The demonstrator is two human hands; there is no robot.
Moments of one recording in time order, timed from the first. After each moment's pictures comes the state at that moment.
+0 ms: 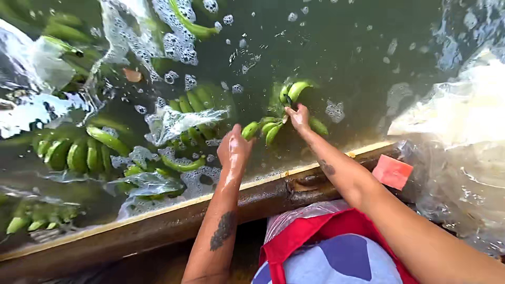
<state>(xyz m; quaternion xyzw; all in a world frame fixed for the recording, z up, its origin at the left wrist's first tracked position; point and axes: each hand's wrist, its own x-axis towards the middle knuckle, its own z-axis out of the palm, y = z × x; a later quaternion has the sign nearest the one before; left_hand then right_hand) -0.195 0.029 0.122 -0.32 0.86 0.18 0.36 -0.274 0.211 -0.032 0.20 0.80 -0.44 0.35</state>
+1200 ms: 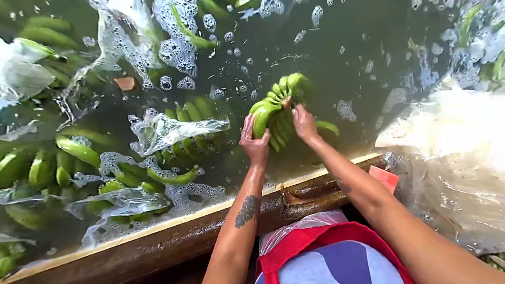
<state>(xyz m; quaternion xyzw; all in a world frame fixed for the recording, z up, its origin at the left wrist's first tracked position) -0.193 0.075 0.014 -0.28 0.79 0.53 -0.16 -0.310 0.228 0.036 -0.02 0.90 -0.28 0.33</state>
